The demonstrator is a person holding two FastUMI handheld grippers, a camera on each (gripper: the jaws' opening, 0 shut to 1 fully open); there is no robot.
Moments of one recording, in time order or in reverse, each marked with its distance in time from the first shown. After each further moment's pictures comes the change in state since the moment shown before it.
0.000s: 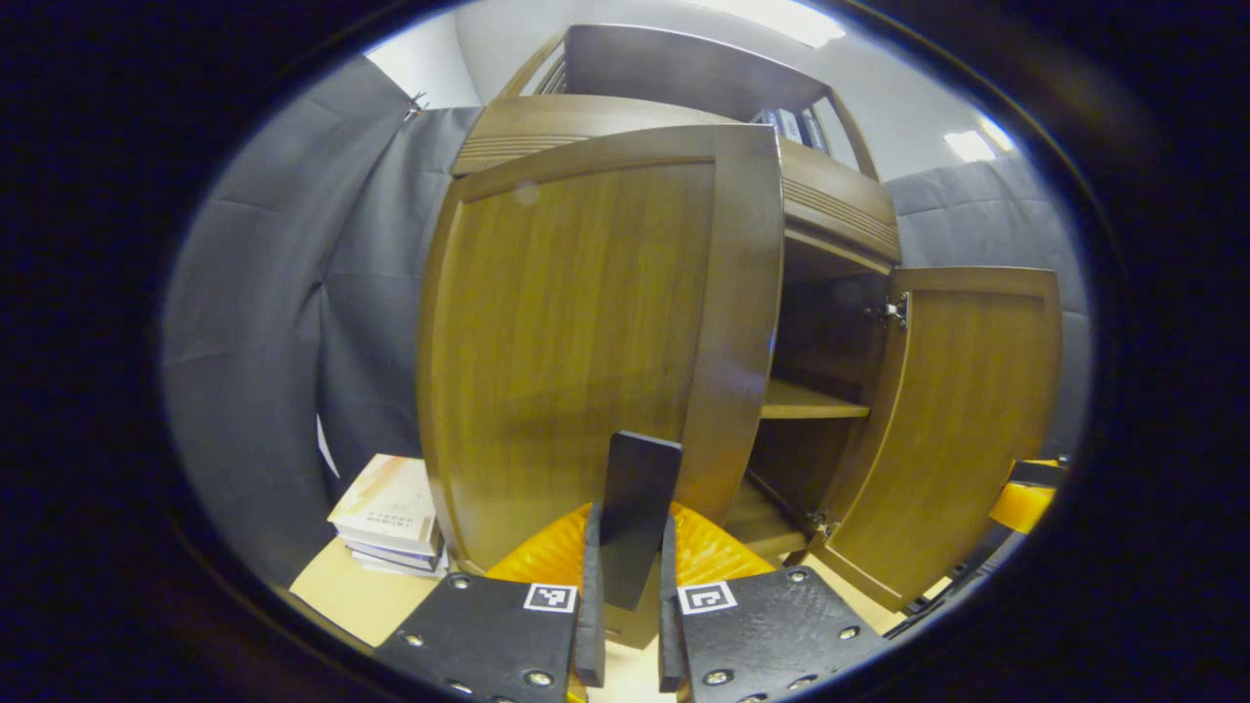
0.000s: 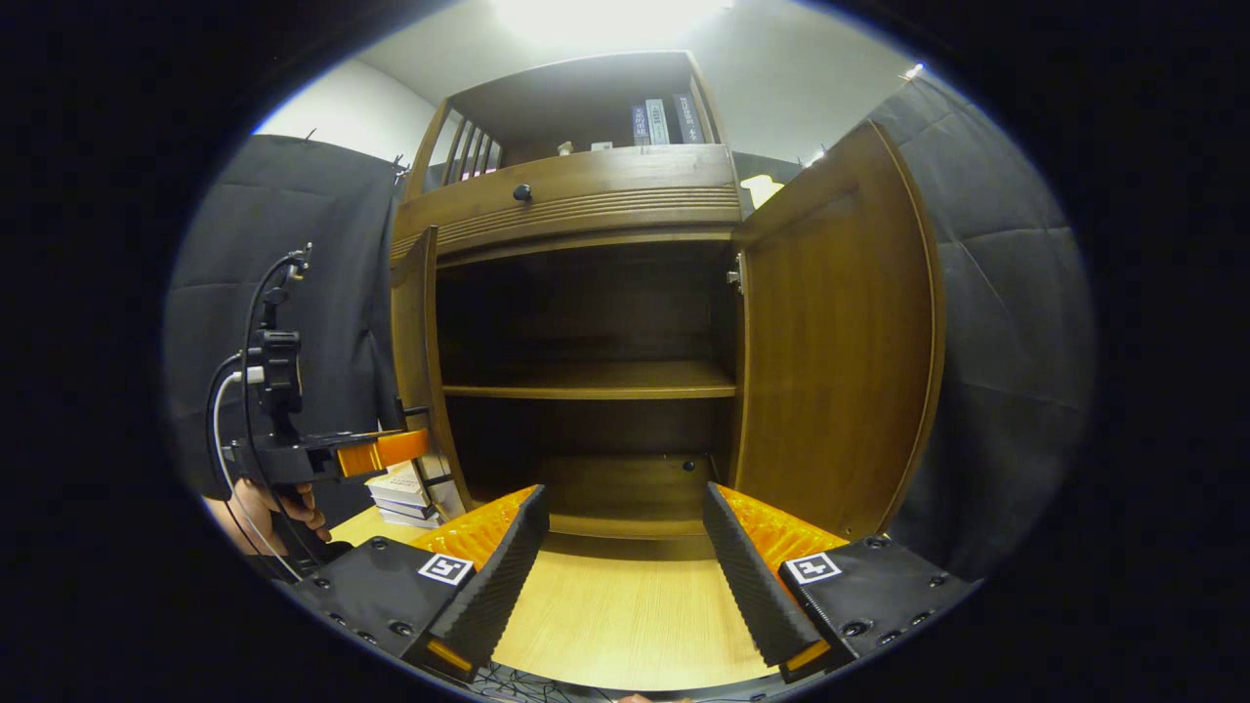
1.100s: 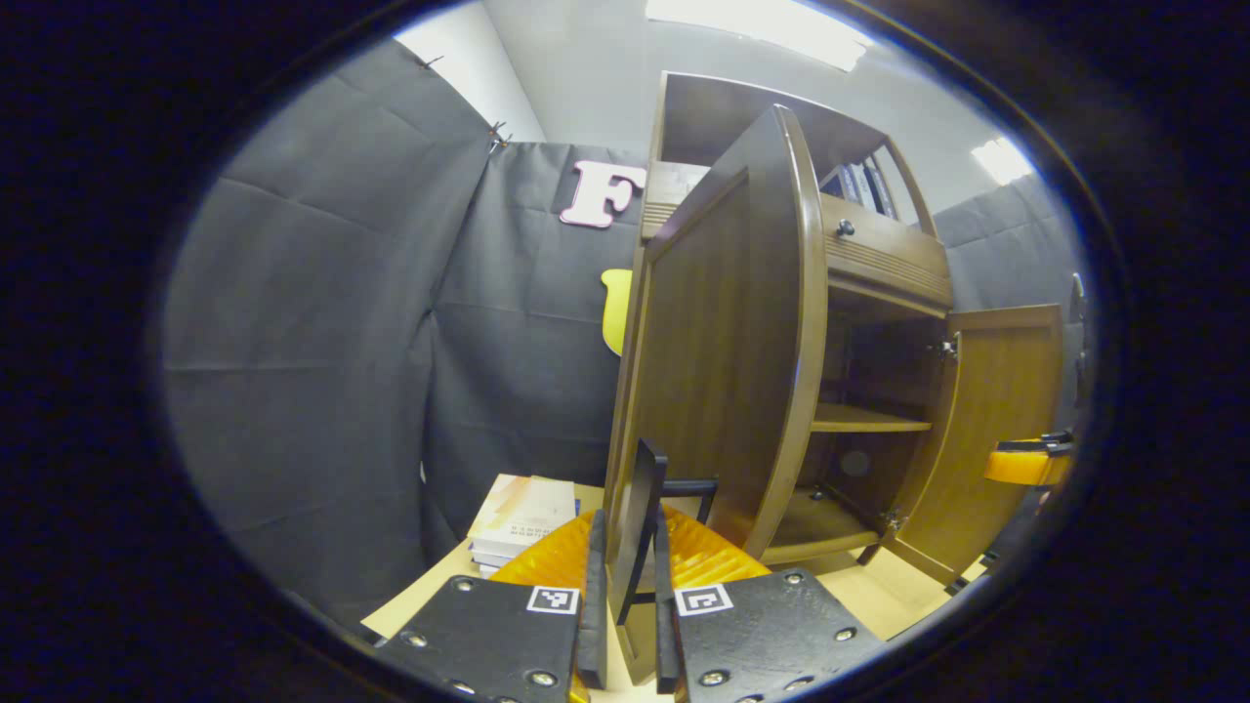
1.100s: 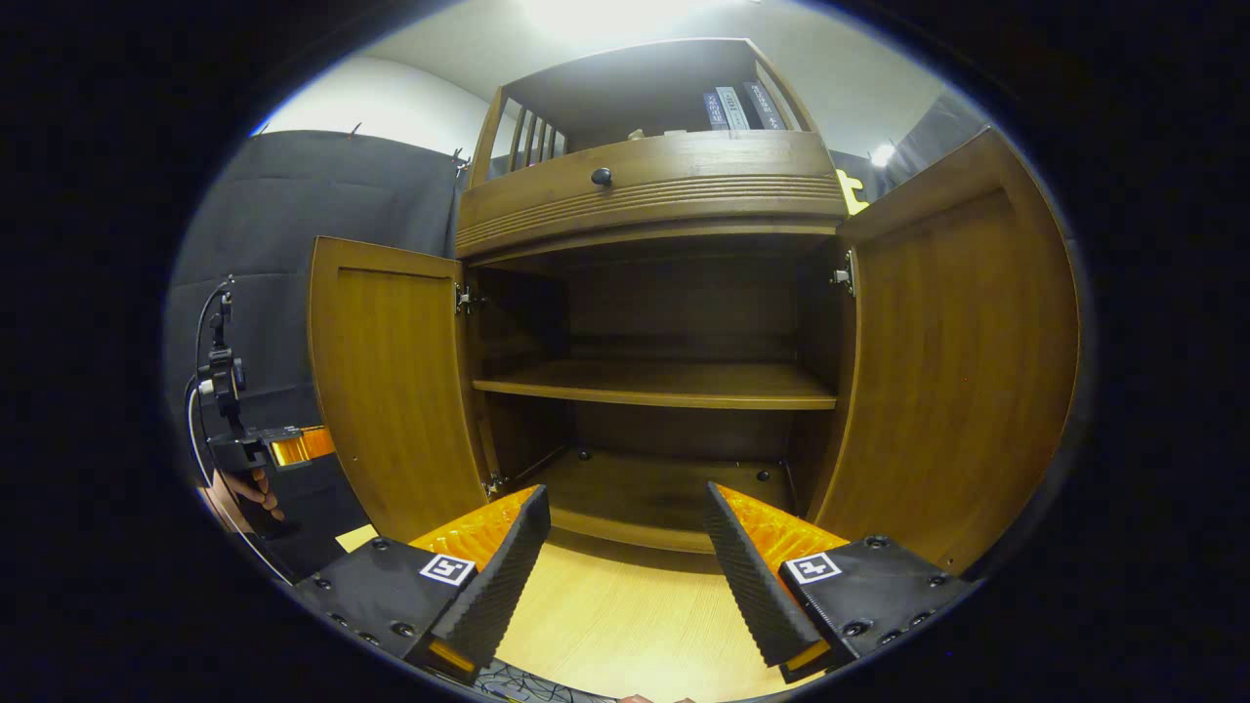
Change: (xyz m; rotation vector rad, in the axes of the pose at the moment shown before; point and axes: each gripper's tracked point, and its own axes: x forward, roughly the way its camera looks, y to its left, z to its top) left arm -0.107 0.160 0.011 -0.024 -0.121 0.146; right arm 0.036 0.057 0.008 -0.049 0.014 0.199
